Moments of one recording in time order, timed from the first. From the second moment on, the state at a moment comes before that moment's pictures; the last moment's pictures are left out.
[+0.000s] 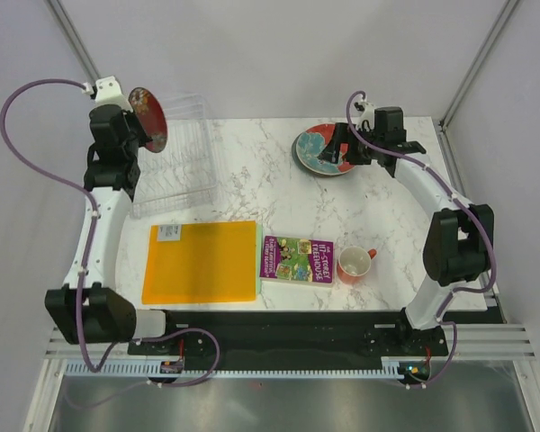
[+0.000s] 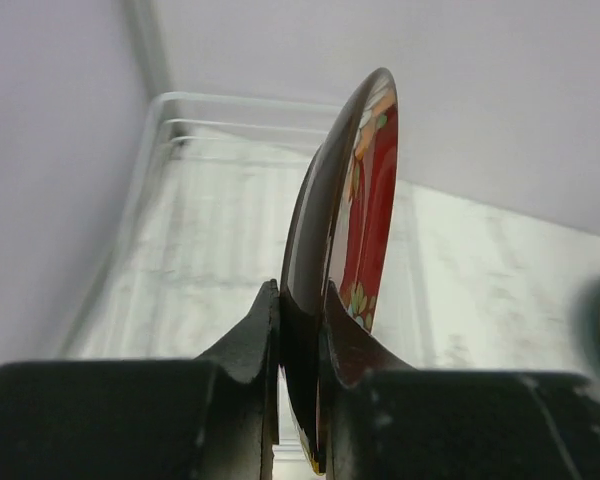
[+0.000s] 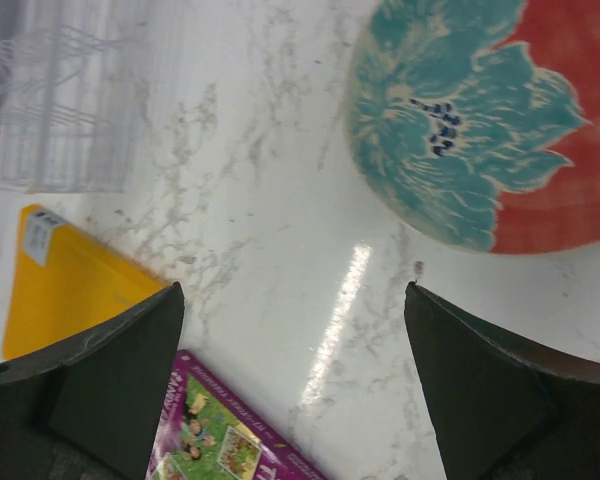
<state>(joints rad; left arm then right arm) 0.05 1.38 1.38 -0.22 -0.27 -0.09 0.15 1.78 1.46 -0.33 -0.43 0.25</state>
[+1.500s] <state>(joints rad) -0.24 0.93 0.80 -0.03 0.16 -0.67 0.27 1.63 1.38 -0.12 -0.46 0.48</state>
